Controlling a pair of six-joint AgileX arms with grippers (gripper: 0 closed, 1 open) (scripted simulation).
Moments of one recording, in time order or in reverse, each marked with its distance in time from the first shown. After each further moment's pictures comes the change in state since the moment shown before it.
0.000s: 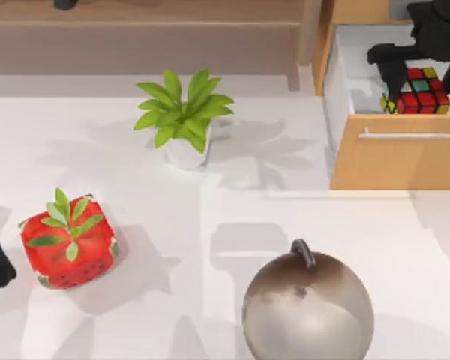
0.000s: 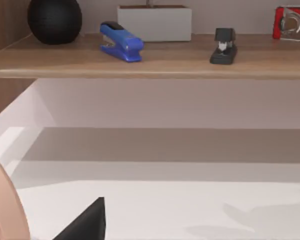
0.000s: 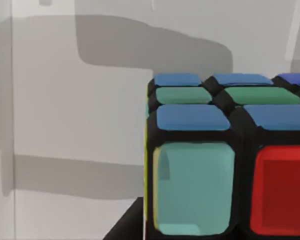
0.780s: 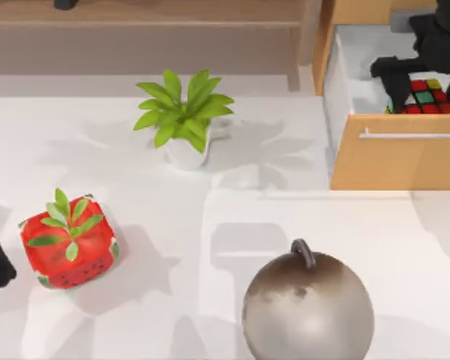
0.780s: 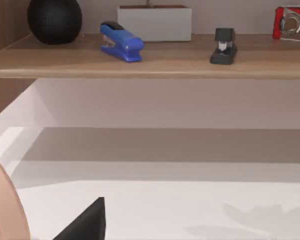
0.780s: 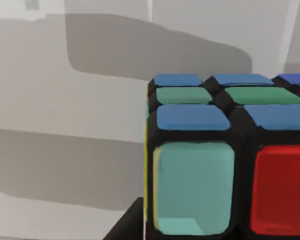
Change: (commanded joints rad) left arm 0.000 0.000 0.000 0.000 0.000 0.000; right arm 0.005 -0.080 -0.163 0.057 0.016 -0.016
